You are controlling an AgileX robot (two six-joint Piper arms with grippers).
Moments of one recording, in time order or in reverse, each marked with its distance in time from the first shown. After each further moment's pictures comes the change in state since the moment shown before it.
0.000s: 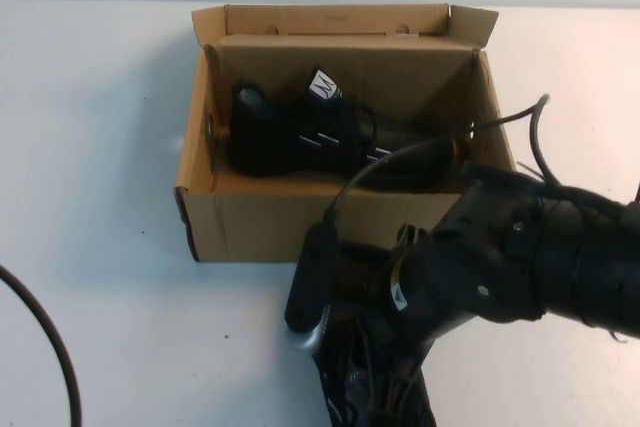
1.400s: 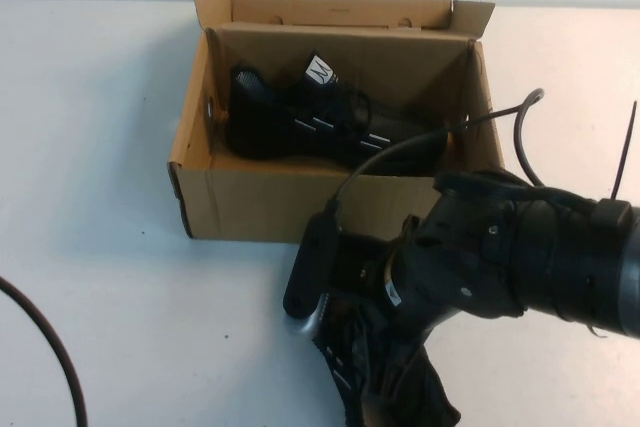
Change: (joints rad) right arm 0.001 0.039 -0.030 -0.118 0.007 0.128; left arm 0.000 0.000 0.000 -0.006 0.057 0.002
